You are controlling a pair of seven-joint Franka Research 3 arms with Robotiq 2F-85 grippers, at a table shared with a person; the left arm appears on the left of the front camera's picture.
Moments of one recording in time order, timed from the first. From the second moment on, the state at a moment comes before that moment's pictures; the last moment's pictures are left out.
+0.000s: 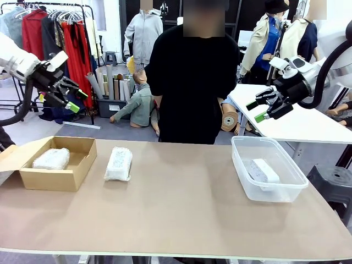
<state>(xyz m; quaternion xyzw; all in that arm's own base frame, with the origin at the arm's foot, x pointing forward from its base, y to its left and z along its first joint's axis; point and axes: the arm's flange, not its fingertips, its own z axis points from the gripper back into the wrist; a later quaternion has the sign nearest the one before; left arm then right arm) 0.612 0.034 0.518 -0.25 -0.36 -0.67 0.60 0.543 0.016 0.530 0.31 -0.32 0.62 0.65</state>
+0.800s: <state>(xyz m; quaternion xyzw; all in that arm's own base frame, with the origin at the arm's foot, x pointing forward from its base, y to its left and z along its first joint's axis) 0.614 0.034 0.514 -0.26 -0.35 -0.64 0.63 0.543 0.016 0.530 0.31 -0.32 0.62 0.65</state>
